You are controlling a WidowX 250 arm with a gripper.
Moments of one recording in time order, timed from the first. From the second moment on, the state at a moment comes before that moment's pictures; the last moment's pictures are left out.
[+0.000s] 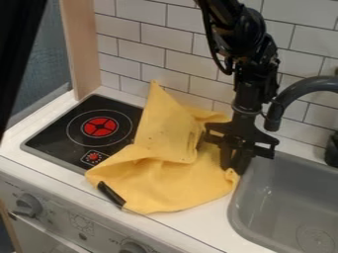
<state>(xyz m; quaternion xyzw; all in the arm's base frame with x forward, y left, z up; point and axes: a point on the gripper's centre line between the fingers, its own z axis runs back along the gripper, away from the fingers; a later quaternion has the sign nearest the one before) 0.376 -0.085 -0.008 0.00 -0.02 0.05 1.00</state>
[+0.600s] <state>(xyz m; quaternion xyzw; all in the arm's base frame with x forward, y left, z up) 0.377 -0.087 -0.009 -0.01 -0.02 0.05 1.00</state>
